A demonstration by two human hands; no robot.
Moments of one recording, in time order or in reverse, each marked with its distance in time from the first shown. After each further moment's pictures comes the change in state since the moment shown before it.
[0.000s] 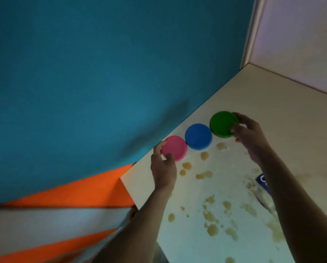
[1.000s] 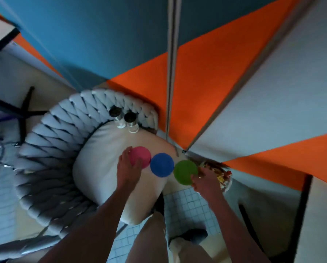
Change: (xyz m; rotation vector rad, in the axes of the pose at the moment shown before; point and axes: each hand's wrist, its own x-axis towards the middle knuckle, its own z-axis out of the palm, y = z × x) left_hand -0.275 -0.415 -0.465 -0.213 0.805 -0.793; right_hand -0.429 0.163 0.483 -0.902 -1.026 0.068
